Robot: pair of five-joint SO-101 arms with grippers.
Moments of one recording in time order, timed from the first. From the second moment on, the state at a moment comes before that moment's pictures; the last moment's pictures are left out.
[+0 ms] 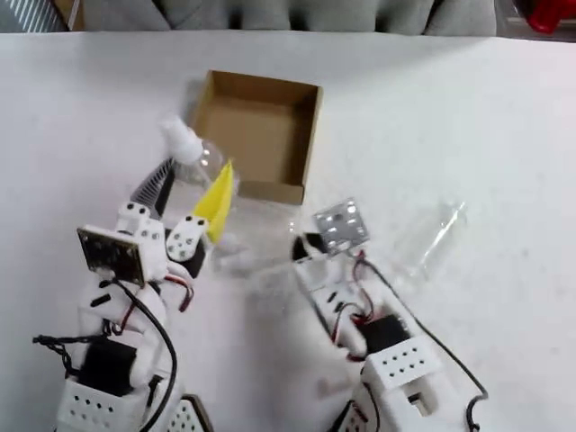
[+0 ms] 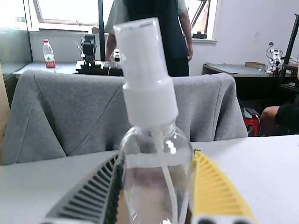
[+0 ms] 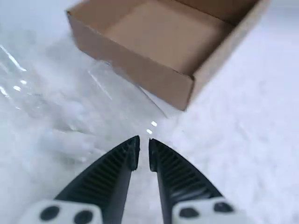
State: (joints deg) left arm 10.7 -89.7 75.9 21.1 3.0; right arm -24.2 -62.9 85.9 20.9 3.6
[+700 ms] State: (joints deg) left arm 10.4 -31.0 50.2 -1.5 2.0; right arm -0.6 -62.9 88.7 24.3 16.7
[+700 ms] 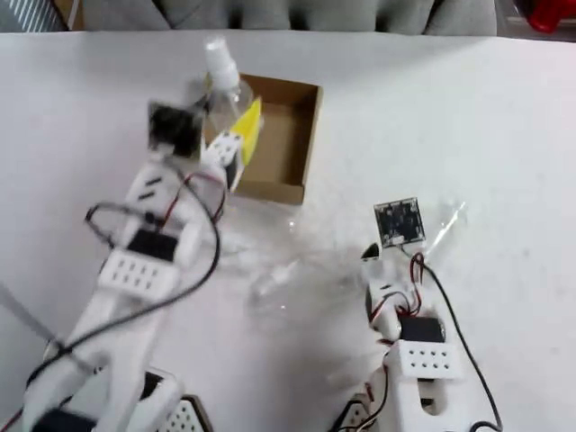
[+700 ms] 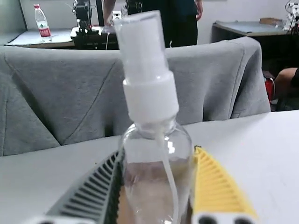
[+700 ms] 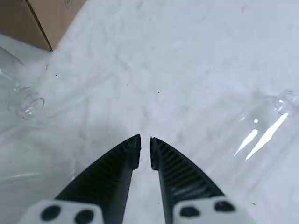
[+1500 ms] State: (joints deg) left arm 4.9 23.3 6.9 -1.5 7.2; right arm -0.6 -62.9 88.8 23.9 16.7
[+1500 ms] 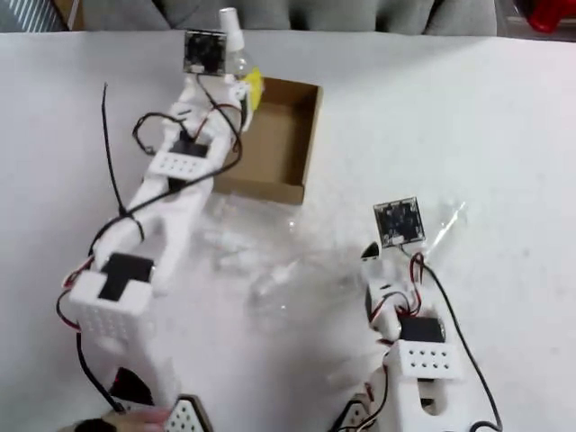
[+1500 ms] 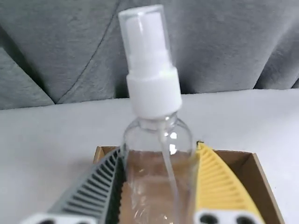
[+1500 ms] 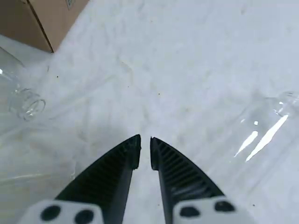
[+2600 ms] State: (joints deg) left arm 1.7 47.3 -9.4 -14.6 5.7; right arm -0.6 -62.9 88.8 23.9 17.5
